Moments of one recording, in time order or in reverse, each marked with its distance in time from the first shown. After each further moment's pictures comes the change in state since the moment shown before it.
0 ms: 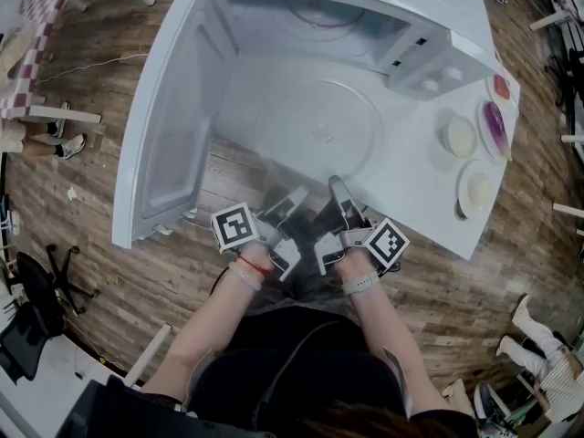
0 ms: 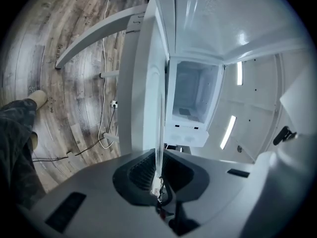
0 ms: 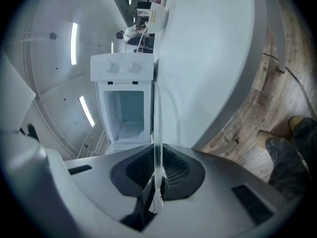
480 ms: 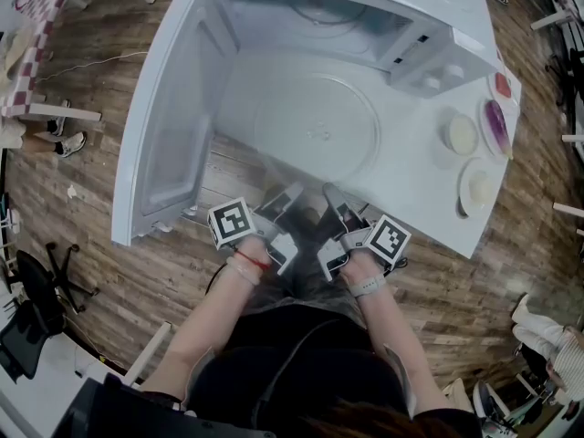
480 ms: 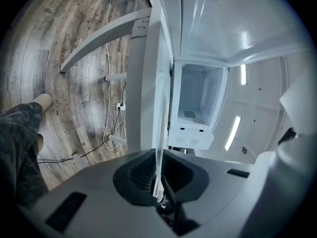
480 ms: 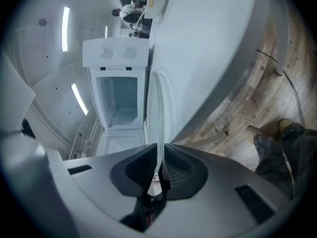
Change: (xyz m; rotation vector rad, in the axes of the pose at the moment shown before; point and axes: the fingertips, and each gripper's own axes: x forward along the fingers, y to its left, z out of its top) left arm -0.005 0.014 0.010 0.012 -0.013 0.049; right arm -0.007 -0.011 -0.021 -0.027 0.164 -0.073
